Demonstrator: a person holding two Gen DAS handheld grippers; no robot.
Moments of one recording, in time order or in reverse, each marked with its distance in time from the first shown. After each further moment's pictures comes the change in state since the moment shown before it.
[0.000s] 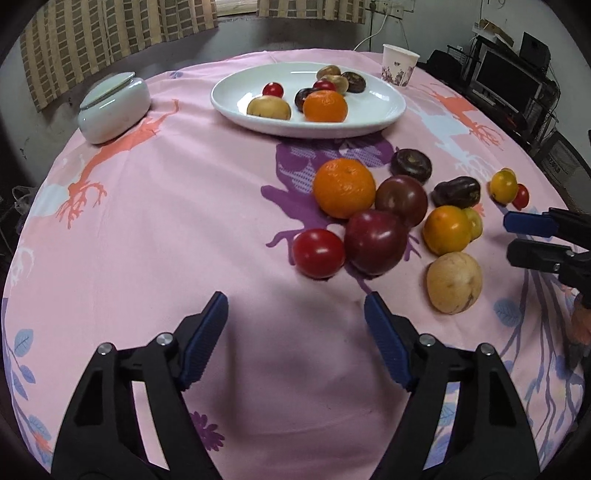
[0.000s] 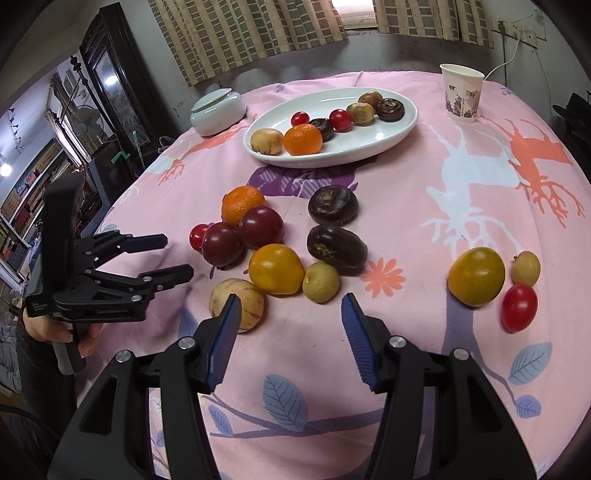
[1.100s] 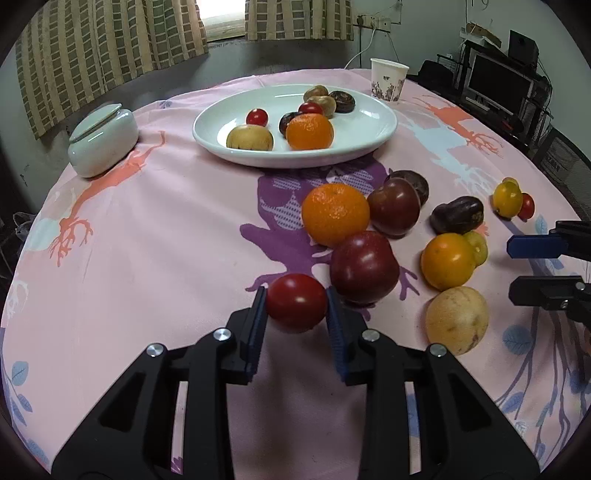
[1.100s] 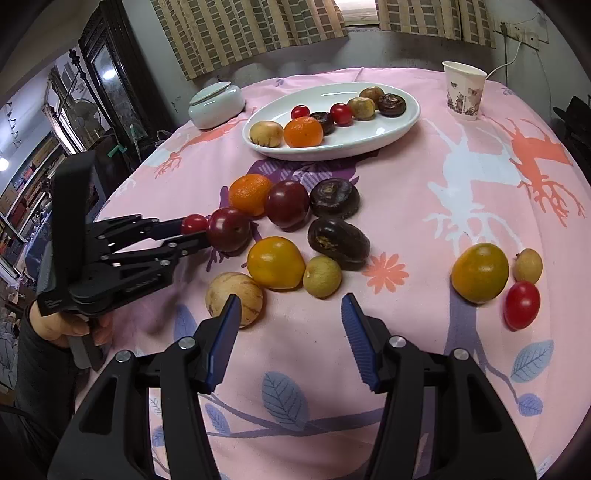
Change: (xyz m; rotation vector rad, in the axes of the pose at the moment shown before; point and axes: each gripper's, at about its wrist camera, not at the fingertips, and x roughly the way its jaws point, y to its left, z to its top) left arm 0.007 -0.021 0.014 0.055 -0.118 0.014; right arm 0.005 0.003 -0.003 -0.014 0.018 -0.024
